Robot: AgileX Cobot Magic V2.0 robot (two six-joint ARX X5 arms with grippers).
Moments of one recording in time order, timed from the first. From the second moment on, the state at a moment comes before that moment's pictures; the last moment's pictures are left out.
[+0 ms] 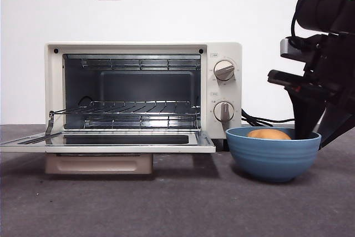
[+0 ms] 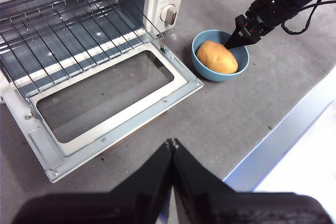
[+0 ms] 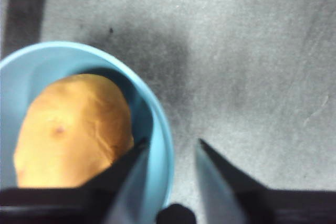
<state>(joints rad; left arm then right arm) -0.39 0.71 1.10 -1.04 0.32 0.04 0.29 1.54 0.93 -0.54 -0.13 0.14</state>
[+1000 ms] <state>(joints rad) -0.39 0.71 1.10 -1.06 0.21 0.06 0.60 1.39 1.01 -0.49 -0.14 0.29</state>
